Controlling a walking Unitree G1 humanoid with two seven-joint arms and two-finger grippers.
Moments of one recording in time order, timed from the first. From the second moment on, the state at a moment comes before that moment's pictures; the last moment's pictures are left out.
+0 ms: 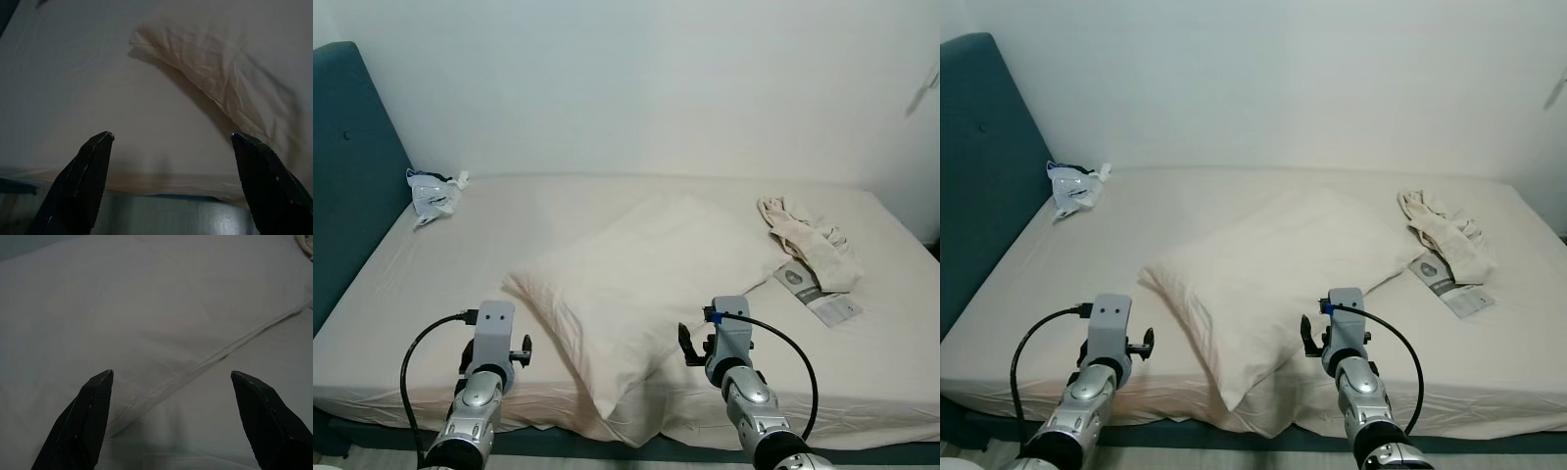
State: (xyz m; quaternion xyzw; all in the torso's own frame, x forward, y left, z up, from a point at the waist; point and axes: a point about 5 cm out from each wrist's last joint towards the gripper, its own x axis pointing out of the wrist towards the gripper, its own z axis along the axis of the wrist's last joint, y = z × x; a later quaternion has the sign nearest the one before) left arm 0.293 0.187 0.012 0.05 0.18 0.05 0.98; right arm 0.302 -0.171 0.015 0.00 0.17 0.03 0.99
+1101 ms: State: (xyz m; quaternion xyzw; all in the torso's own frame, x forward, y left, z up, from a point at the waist) left arm 0.303 0.173 0.024 0.04 0.16 0.01 0.99; right arm 0.314 -0.169 0.027 0.00 0.14 0.02 0.99
